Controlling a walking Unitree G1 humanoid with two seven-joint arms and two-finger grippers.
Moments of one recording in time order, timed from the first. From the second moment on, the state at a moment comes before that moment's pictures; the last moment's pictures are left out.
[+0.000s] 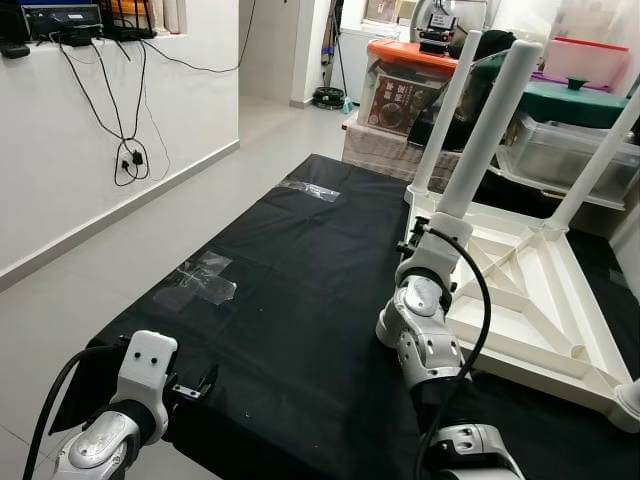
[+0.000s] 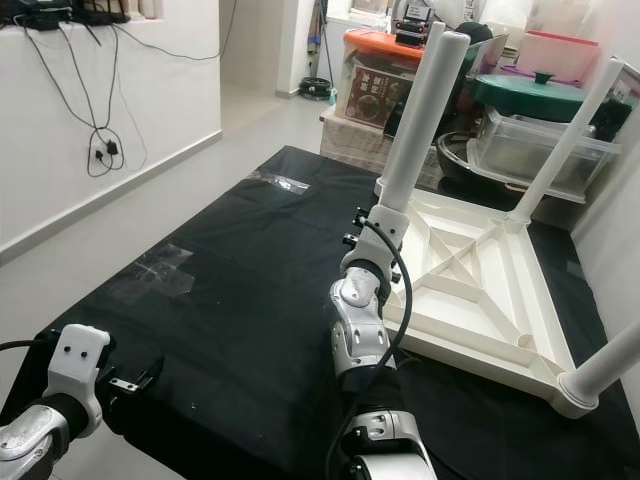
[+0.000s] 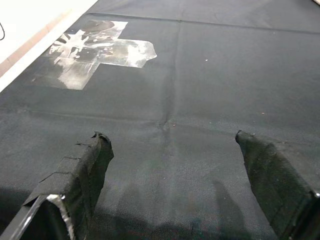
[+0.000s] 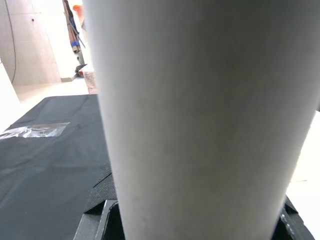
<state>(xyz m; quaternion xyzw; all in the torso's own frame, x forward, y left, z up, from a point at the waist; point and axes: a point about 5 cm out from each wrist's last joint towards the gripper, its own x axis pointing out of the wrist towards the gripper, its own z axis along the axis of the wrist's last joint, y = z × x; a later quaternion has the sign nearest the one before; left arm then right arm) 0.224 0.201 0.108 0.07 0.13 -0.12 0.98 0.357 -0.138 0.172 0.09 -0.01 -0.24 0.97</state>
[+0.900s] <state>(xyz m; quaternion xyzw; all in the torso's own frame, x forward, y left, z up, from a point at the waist) 0.225 0.199 0.109 0.06 0.12 -0.13 0.98 0.356 -0.135 0.181 0.09 0.00 -0.22 0.97</state>
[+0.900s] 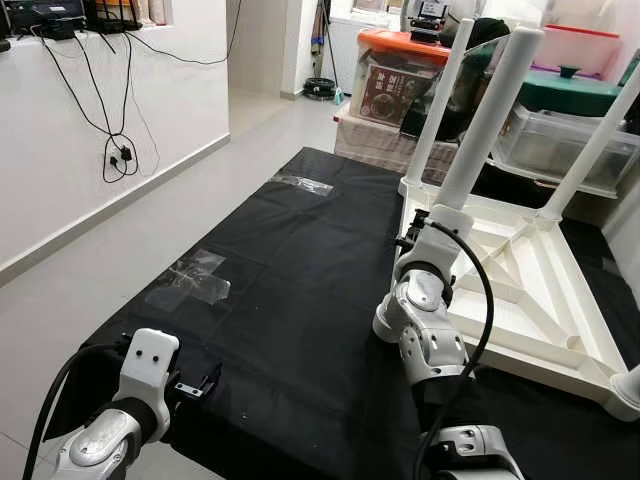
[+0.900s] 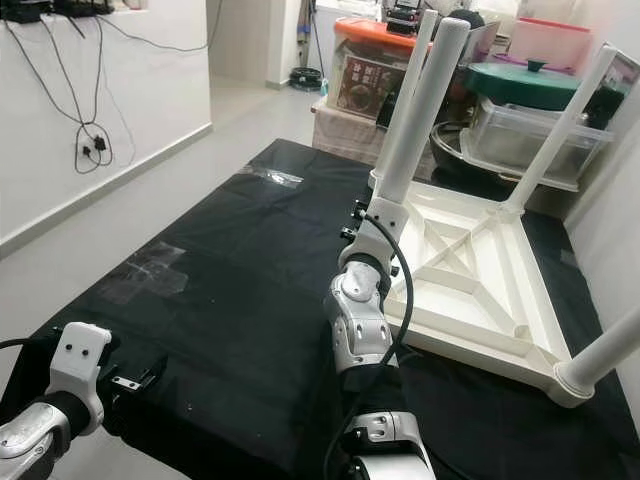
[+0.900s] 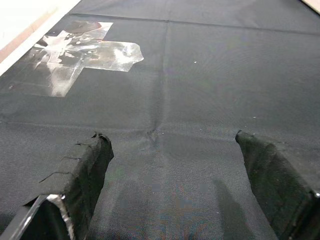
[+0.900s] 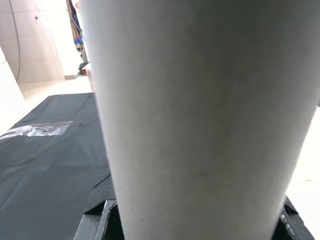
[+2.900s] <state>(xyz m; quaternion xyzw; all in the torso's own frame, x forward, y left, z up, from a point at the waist) 0.226 0.196 0.112 0.07 0.11 -0.15 0.98 0.369 -0.163 0.217 0.13 -0.05 -0.11 0.98</state>
